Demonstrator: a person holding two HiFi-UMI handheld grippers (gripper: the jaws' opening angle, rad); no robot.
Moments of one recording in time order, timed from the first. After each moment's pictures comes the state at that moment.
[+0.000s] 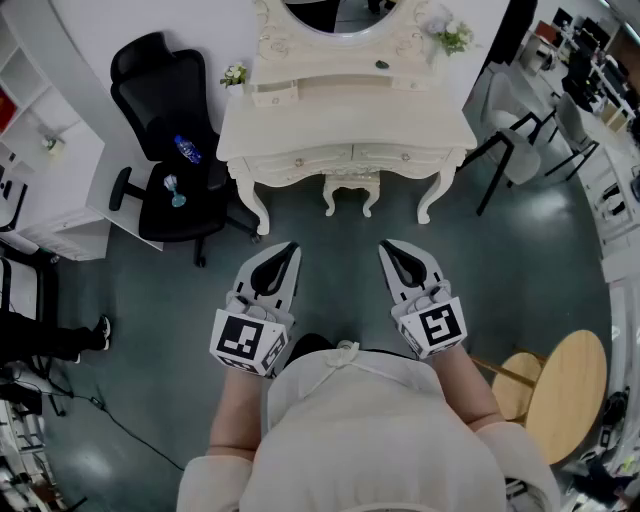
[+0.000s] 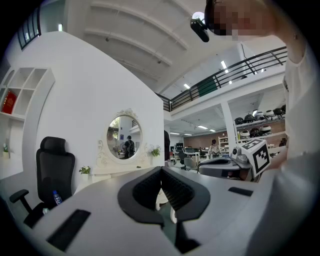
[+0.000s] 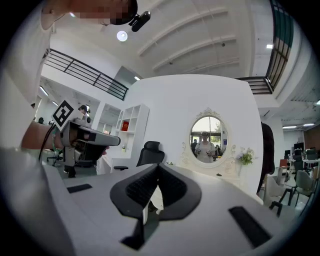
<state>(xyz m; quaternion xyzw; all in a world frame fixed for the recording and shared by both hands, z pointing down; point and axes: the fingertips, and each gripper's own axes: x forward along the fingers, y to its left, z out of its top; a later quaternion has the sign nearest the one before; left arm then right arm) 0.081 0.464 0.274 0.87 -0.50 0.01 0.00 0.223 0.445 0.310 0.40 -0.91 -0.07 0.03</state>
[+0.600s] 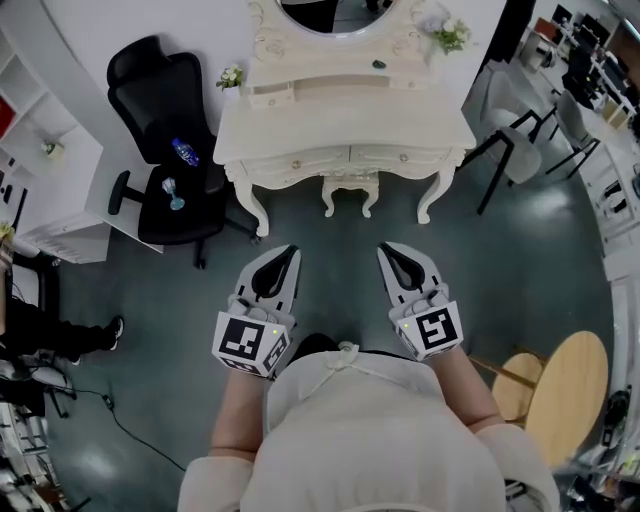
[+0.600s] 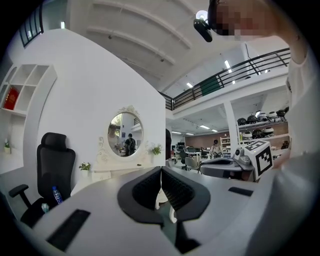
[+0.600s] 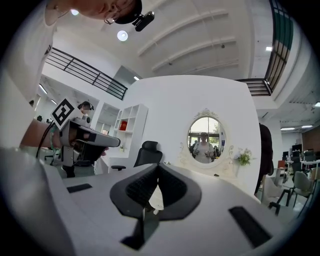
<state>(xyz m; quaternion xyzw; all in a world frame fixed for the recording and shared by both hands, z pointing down) 0.091 0.453 0.284 0.86 -0.51 0.01 0.02 0.234 0.437 0.316 0.40 -0.91 -0.08 0.03</state>
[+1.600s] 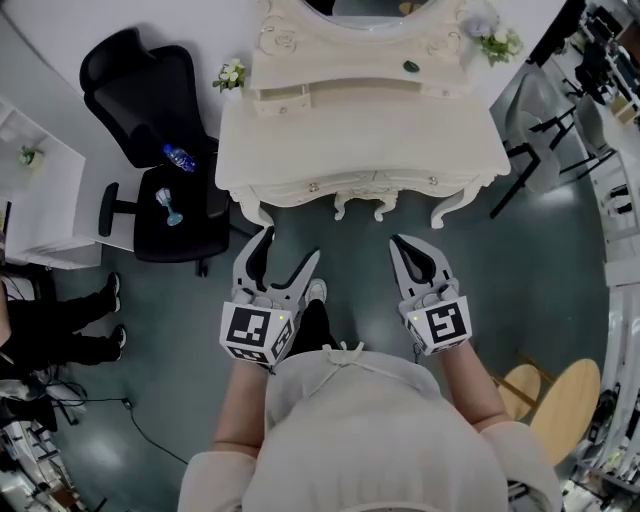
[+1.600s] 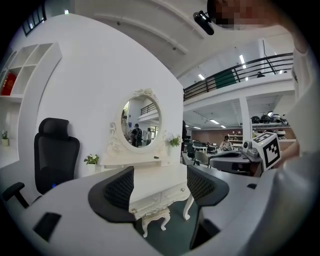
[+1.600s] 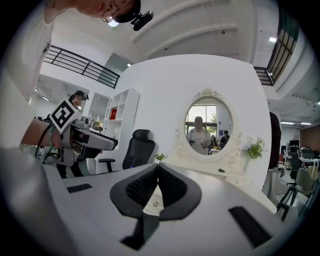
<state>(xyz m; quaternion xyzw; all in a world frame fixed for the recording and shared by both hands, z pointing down) -0.007 0.243 0.332 0.84 -0.53 0.04 0.08 0.158 0.236 0.346 0.42 -0.90 -0.04 0.08</state>
